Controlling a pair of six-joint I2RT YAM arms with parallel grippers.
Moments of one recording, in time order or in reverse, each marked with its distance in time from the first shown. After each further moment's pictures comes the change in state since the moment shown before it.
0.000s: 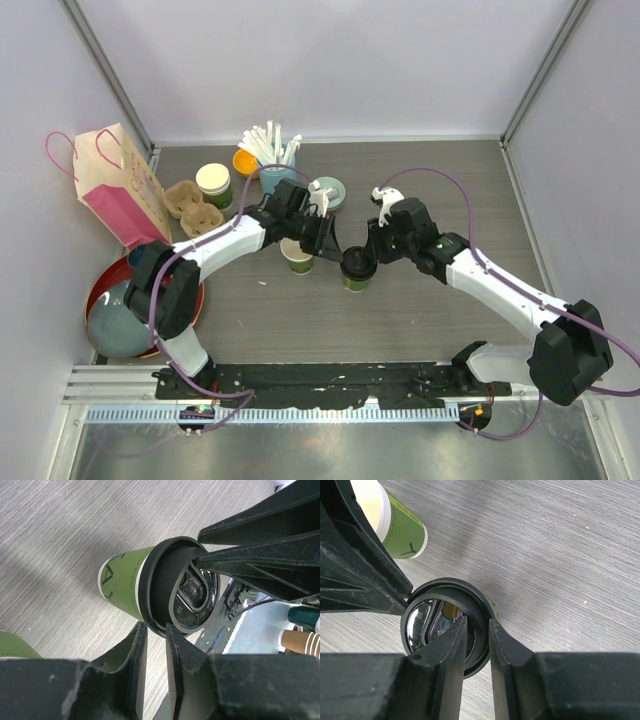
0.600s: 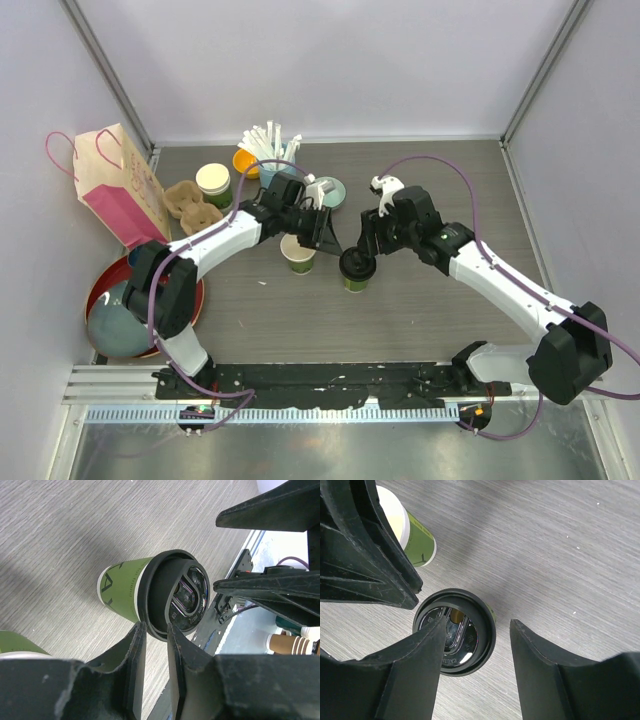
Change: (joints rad) left arm 0.034 -0.001 0.039 -0.024 0.037 -0.021; right arm -0.014 0.005 0.111 -0.076 -0.025 -0.055
